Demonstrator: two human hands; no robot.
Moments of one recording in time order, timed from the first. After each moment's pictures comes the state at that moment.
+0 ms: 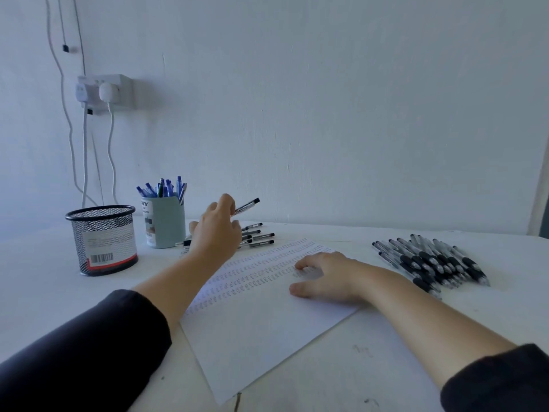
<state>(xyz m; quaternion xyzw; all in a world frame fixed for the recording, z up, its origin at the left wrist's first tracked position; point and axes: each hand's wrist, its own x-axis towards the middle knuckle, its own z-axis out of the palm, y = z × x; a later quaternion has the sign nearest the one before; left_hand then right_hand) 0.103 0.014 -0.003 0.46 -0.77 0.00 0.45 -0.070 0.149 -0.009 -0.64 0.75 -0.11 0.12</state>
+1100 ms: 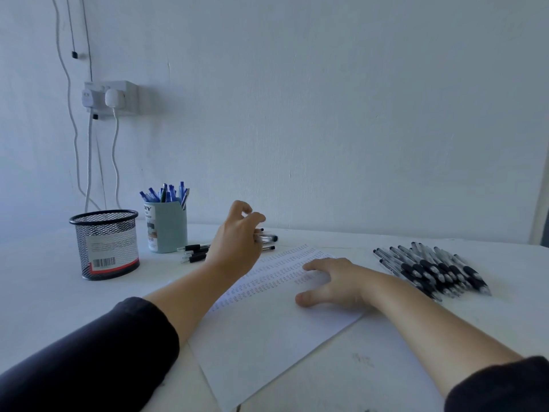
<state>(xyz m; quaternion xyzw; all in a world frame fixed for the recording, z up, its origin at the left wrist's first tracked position) 0.089 0.041 -0.003 0.36 -0.82 0.02 0.44 -0.078 0.152 -0.007 -0.63 0.74 -0.16 0.18</state>
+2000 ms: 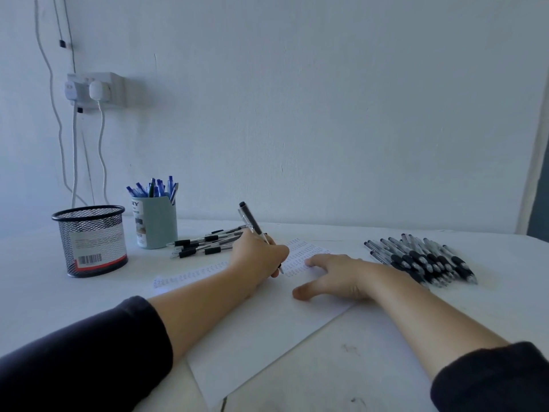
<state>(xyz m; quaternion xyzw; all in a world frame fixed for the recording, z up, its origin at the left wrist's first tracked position) 0.050 0.077 -0.012 0.49 -0.69 -0.36 0.39 -0.079 0.163 -0.002 -0.60 0.77 -0.11 0.17</state>
